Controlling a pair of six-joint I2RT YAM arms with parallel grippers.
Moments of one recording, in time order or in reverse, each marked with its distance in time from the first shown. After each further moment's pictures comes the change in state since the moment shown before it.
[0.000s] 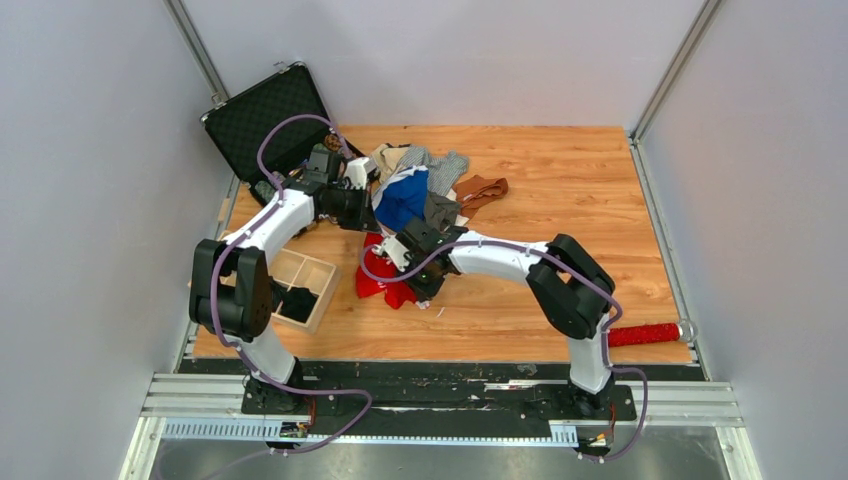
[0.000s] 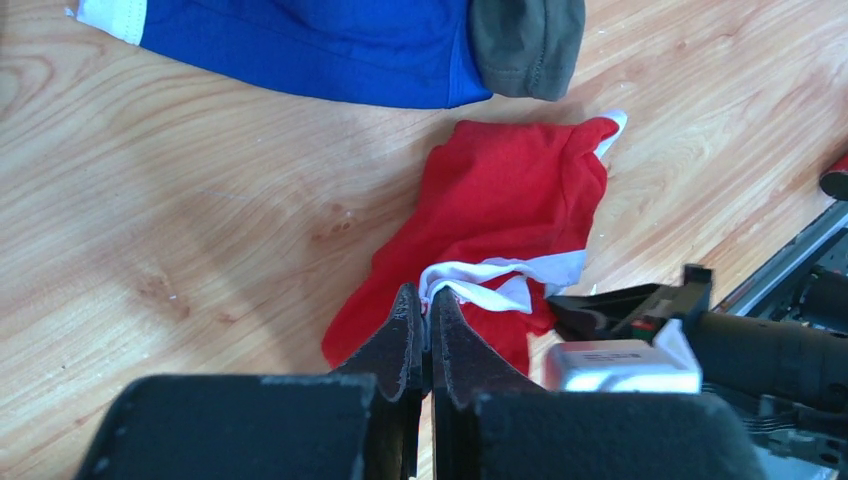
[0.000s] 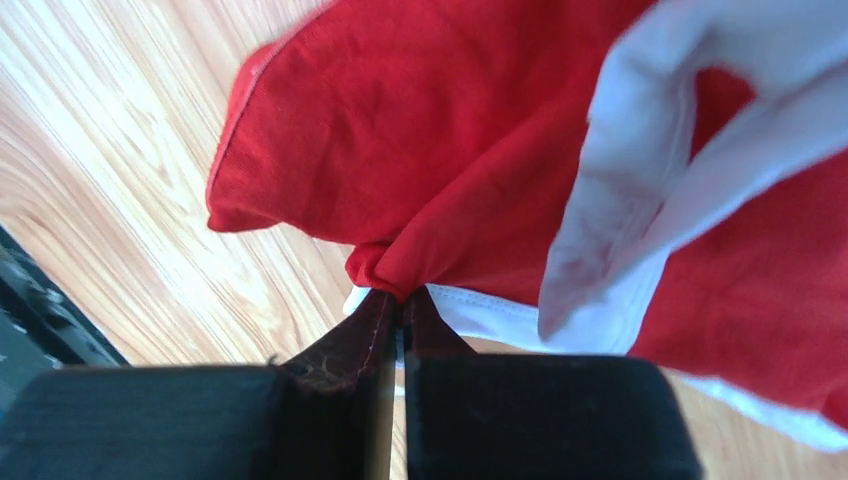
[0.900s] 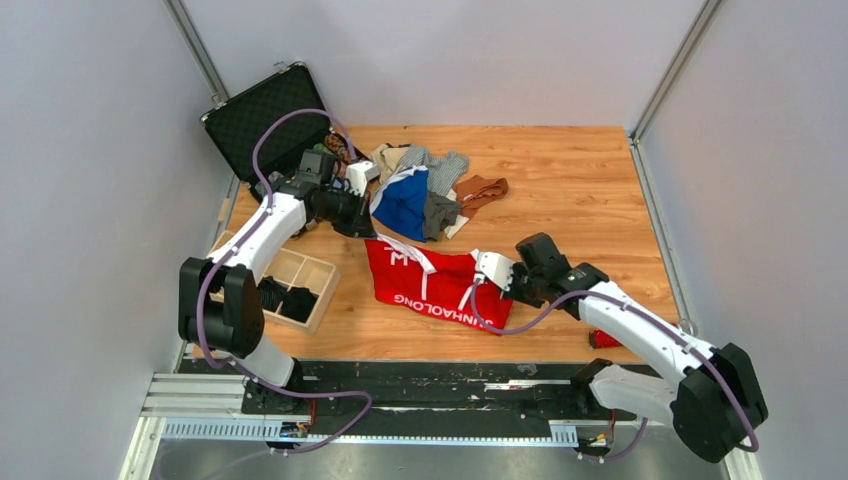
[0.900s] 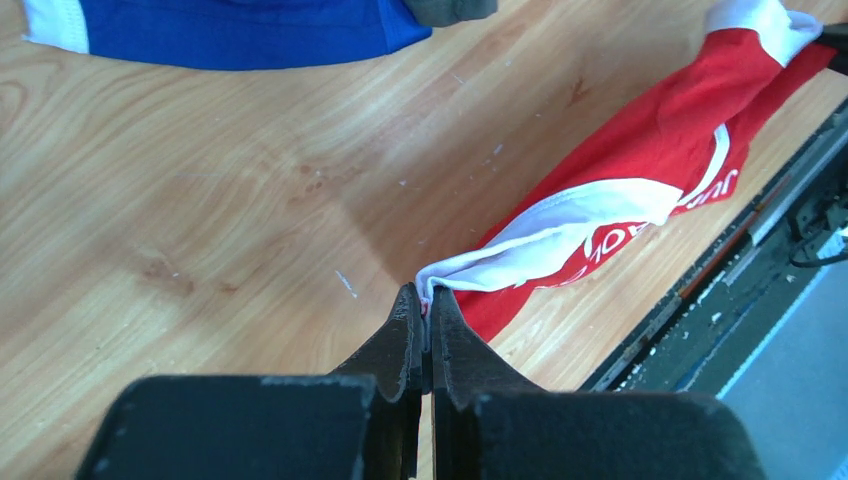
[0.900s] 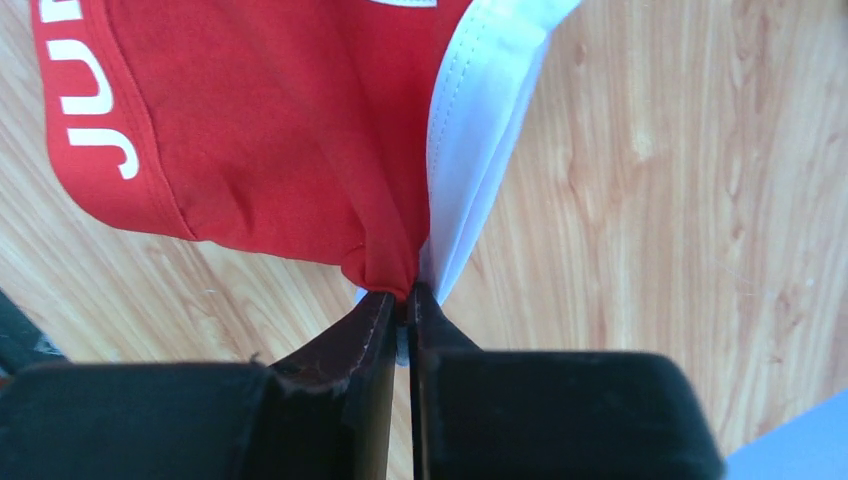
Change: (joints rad) left arm 0.004 -0.102 -0.003 -0.131 0.064 0.246; right arm -0.308 -0.869 -0.691 -0.015 0.152 -0.620
